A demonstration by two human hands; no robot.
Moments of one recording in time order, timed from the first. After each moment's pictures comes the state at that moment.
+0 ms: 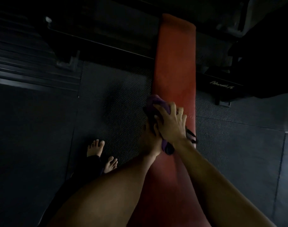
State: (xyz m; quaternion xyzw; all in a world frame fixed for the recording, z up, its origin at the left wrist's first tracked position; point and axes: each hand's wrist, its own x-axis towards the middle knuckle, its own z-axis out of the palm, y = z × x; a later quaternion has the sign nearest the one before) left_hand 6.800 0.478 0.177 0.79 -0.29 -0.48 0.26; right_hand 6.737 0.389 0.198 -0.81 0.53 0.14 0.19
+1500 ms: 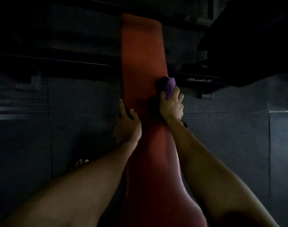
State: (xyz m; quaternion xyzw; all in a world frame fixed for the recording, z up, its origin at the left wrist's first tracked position) left_hand 6.817 0.366 0.149 0.86 -0.24 -0.42 0.16; right_hand 6.701 0.260 0.149 -0.54 0.80 0.03 0.27
